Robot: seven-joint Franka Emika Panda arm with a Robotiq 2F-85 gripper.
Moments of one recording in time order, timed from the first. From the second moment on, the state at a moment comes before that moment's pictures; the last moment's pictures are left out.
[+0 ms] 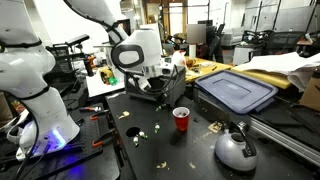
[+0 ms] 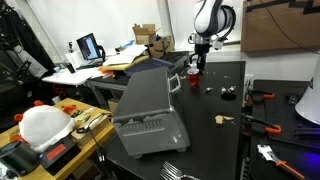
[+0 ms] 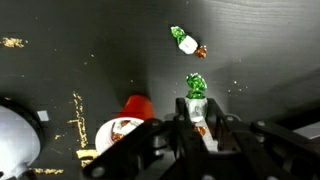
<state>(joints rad) -0.28 0.09 -0.07 -2.58 0.06 2.80 -0.48</state>
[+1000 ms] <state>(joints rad) -0.21 0.05 -0.10 -2.59 0.00 2.90 -0.27</state>
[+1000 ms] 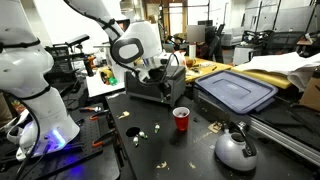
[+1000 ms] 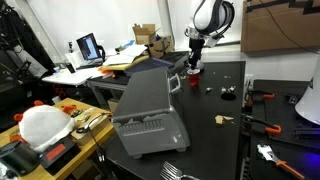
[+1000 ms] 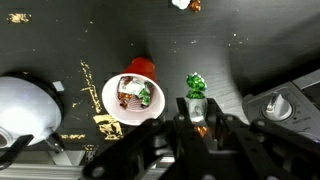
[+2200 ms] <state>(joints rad) -0.20 0.05 -0.20 -2.56 -0.48 2.95 0.22</state>
